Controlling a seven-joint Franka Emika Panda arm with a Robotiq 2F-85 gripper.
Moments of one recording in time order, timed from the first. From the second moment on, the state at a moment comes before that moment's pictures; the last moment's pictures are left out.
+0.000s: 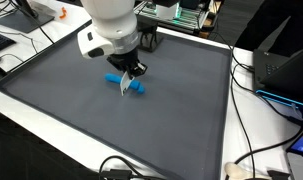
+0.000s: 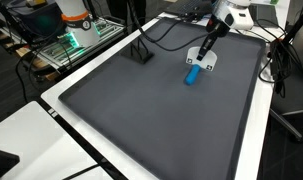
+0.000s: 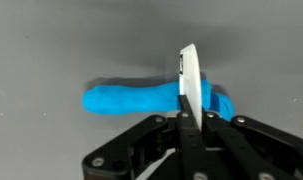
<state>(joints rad) 0.18 0.70 0.01 -1.47 -0.08 1.99 0.17</state>
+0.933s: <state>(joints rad) 0.18 0.71 0.01 -1.49 -0.08 2.01 0.17</state>
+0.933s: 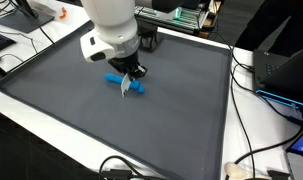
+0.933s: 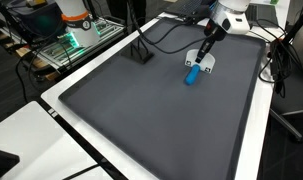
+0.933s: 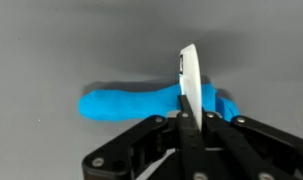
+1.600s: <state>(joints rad) 0.16 0.68 0.01 -1.55 -0.07 2.02 0.17</state>
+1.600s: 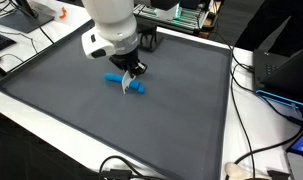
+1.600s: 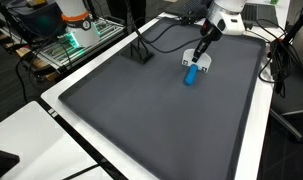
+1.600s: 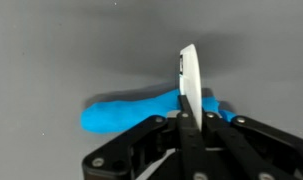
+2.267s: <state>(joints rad) 0.15 0.61 0.03 -1.65 -0.04 2.04 0.17</state>
